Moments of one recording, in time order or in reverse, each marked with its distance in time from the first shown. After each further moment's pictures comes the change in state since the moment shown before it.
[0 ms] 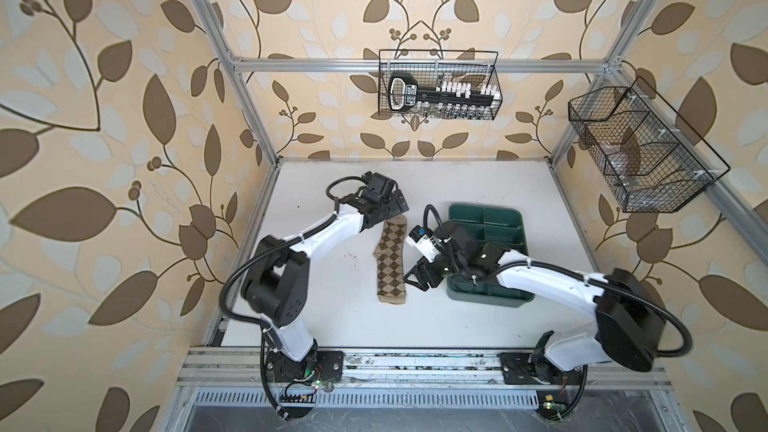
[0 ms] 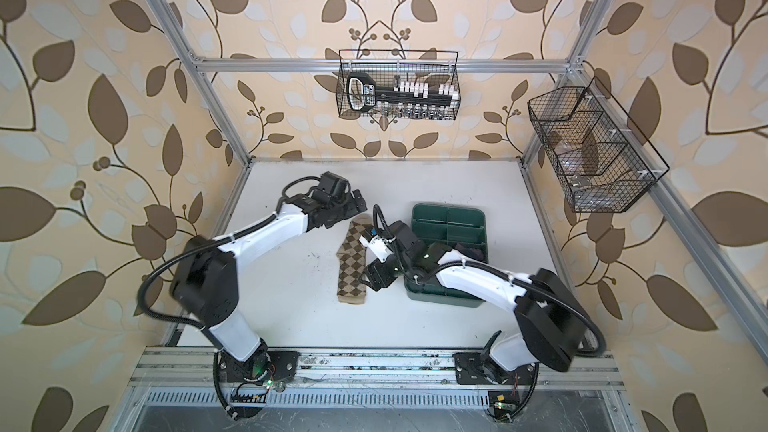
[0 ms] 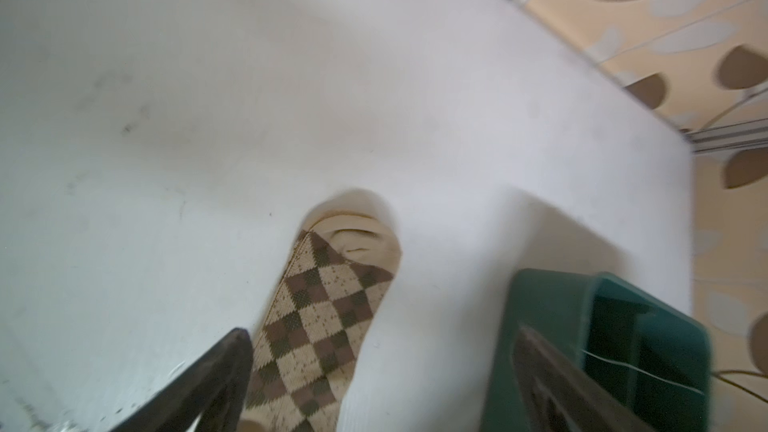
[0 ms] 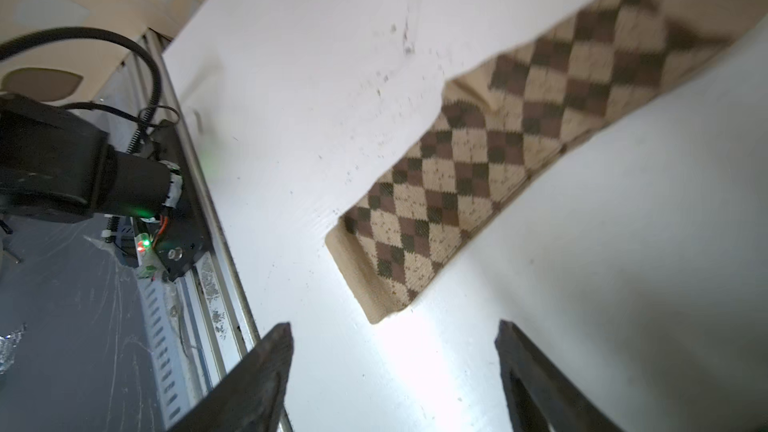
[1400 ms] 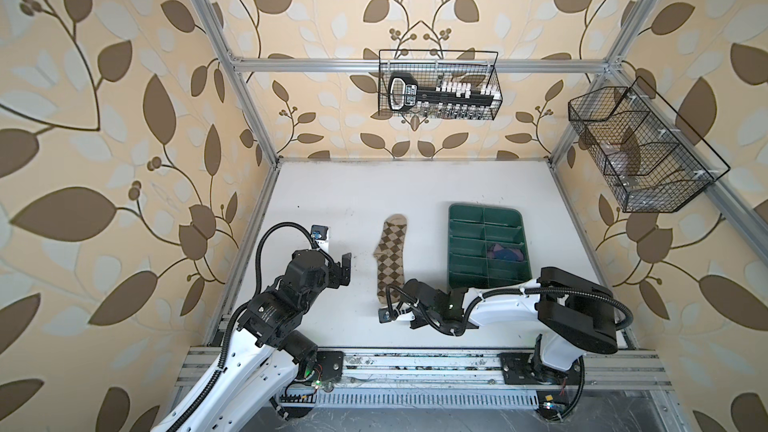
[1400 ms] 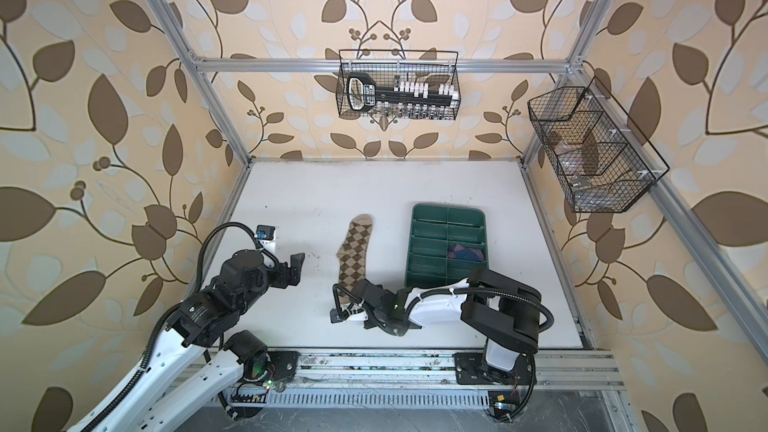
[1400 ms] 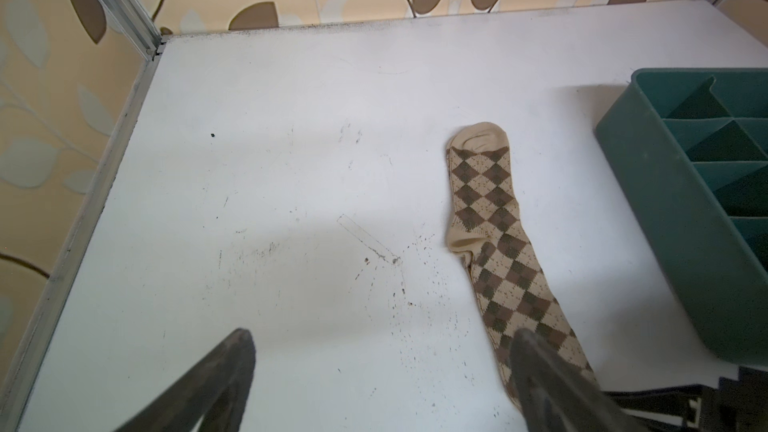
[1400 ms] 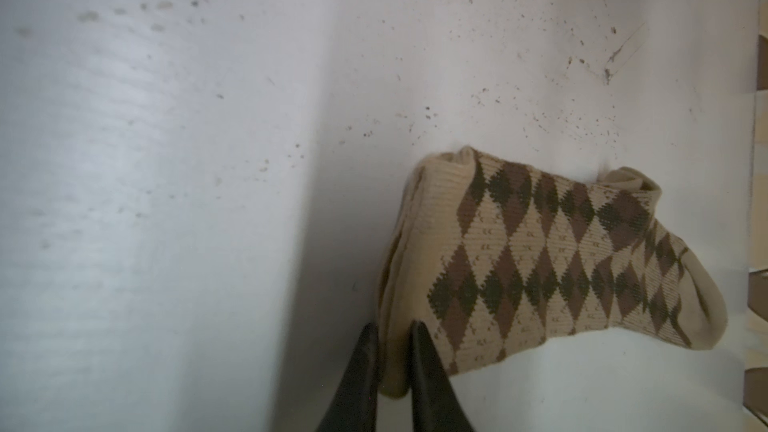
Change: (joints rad) left arm -0.027 -0.982 -0.647 -0.209 -0.179 0.576; right arm 0.343 0.358 -0.093 0.266 0.406 -0.800
